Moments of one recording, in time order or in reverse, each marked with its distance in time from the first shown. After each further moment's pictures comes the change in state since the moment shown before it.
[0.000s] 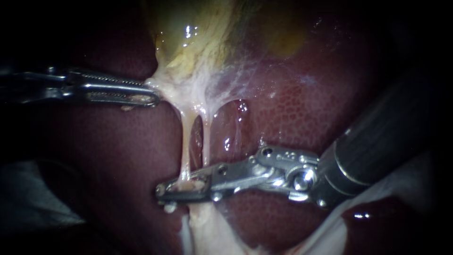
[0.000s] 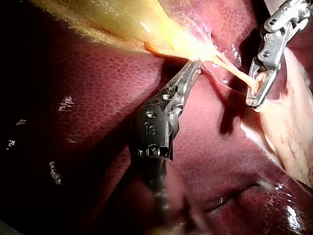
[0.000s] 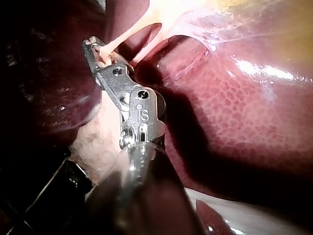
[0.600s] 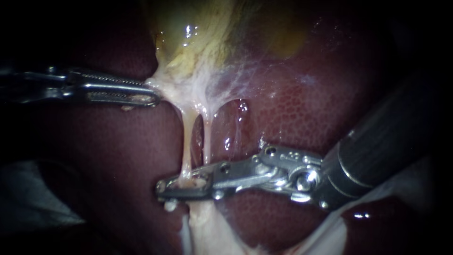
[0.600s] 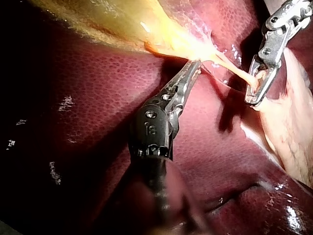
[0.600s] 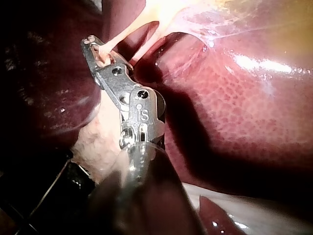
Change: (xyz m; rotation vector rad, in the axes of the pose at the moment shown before) right arm 0.000 0.000 0.000 -0.002 -0.006 0.030; left arm 0.000 0.000 0.000 0.000 0.000 0.000
